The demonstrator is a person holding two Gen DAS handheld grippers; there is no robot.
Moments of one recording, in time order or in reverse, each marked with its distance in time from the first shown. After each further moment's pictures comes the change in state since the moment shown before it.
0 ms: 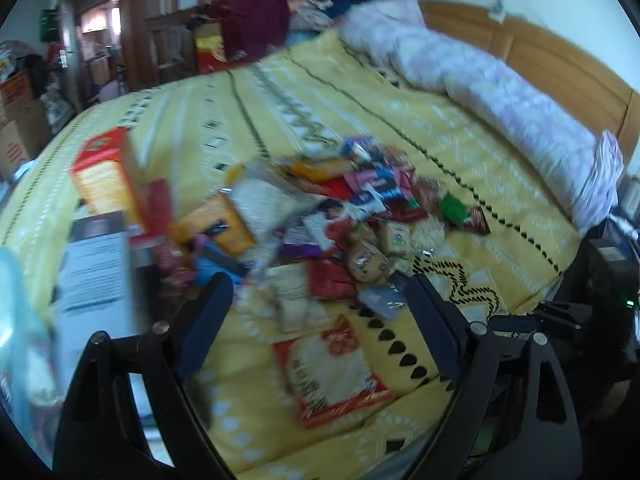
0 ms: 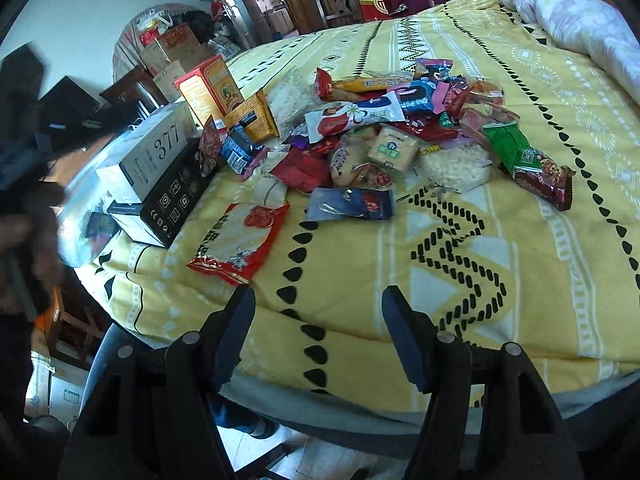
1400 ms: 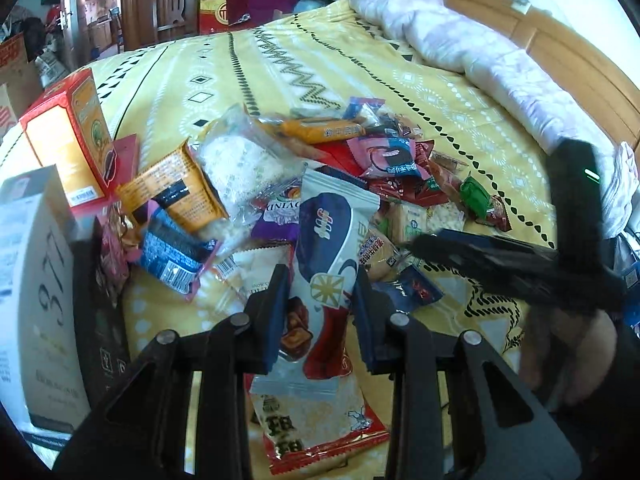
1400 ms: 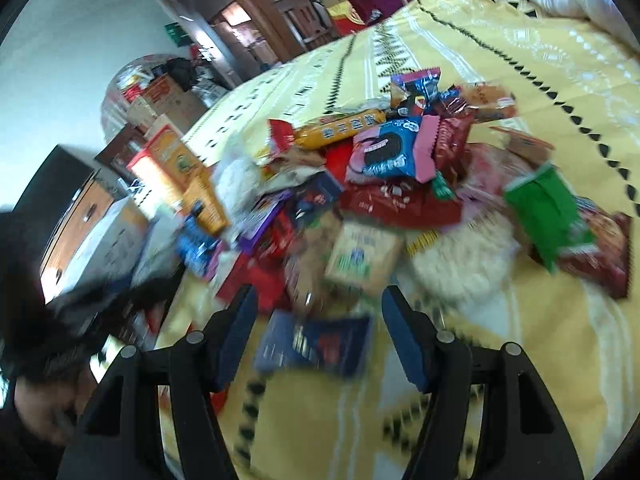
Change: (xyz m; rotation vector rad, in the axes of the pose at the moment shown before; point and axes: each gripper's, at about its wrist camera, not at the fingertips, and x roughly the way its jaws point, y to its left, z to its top) left arm 0.053 0.007 -0.009 -0.098 0.079 -0.017; right arm 0.081 -0.065 0.091 0.185 -0.080 0.082
